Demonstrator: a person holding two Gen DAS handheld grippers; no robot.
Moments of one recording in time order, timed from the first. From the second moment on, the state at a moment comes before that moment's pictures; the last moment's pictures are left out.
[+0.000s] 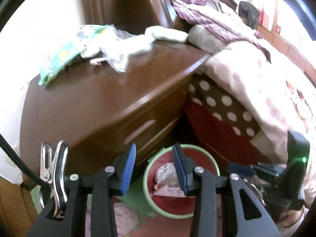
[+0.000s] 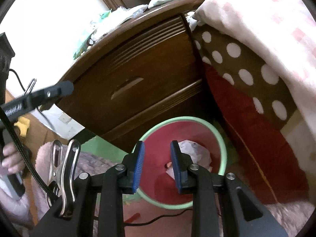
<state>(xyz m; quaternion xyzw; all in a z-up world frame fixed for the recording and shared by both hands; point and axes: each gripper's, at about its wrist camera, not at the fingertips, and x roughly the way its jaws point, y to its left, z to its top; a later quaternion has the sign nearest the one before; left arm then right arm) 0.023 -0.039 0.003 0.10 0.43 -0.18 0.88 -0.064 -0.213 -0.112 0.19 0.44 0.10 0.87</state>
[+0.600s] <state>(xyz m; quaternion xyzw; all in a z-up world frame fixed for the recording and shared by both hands) 0.156 -0.010 0.045 0.09 0.38 -0.13 0.91 -0.021 -0.203 -0.080 0.17 0.40 0.15 0.89</state>
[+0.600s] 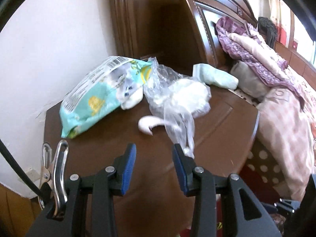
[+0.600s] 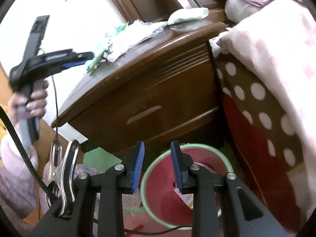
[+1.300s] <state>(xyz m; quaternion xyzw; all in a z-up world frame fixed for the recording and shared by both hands) 0.220 -0.024 0.015 0.09 0.43 -0.13 0.89 -0.007 -0.203 -0.092 0.16 0.42 0.16 0.88</state>
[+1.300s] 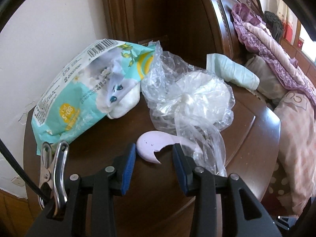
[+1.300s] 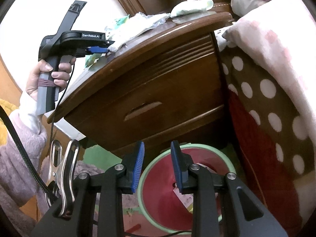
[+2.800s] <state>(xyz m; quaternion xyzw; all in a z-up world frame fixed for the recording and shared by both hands) 0.198 0.019 0.049 -0.01 0.38 -0.14 0.92 0.232 -0.257 0.020 0.01 0.35 0.01 0.94</state>
